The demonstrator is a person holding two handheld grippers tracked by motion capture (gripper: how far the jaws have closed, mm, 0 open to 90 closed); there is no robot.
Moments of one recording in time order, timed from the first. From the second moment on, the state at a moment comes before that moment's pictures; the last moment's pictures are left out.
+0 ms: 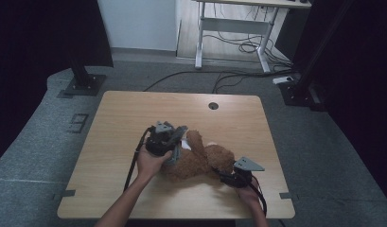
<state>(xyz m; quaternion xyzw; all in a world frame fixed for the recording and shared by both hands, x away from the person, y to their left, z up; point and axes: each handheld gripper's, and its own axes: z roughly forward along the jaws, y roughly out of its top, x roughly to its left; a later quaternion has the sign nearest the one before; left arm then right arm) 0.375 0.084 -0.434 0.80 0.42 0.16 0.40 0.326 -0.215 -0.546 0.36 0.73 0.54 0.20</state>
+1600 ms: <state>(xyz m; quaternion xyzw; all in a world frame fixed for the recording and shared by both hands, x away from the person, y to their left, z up) 0.355 0.011 -0.376 0.81 0.33 0.16 0.46 0.325 -0.218 -0.546 0.36 0.73 0.54 0.20</state>
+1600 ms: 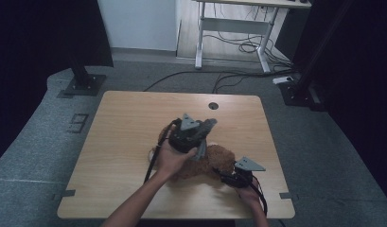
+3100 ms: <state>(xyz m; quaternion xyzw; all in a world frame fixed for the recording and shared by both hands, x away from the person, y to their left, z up) 0.394 0.113 -0.445 0.78 0.45 0.14 0.41 0.324 -0.216 -0.547 0.36 0.73 0.54 0.20</state>
